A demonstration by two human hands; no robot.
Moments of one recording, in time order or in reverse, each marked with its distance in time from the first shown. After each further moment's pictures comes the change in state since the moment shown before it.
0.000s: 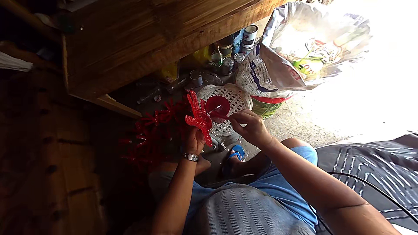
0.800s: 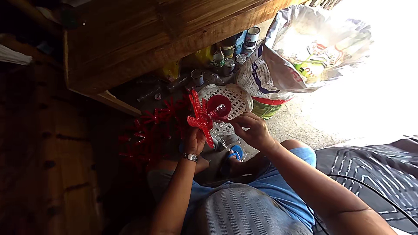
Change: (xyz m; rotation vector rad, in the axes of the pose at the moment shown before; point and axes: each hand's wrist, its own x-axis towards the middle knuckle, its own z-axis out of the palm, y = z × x) left_hand -0.006 0.000 0.001 -0.037 0.004 -0.005; right_hand -0.006 -0.008 -0.001 -0.011 0.006 -0.058
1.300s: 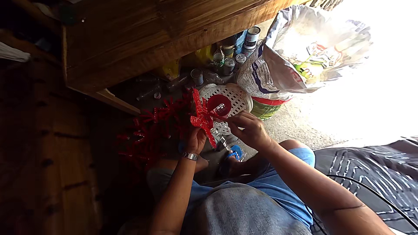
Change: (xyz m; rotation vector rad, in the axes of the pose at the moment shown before) left_hand -0.002 0.000 0.005 0.026 -0.016 -0.004; right_hand 0.006 -0.005 0.005 -0.025 -0.030 -0.046
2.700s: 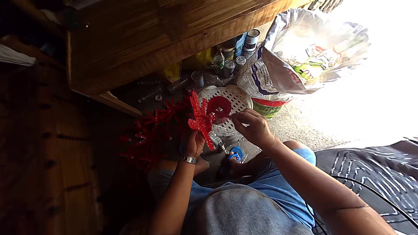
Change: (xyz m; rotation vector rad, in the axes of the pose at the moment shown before) left_hand -0.007 0.004 -0.007 -0.020 -0.004 0.012; right_hand 0.005 0.006 -0.010 -0.027 0.036 0.008
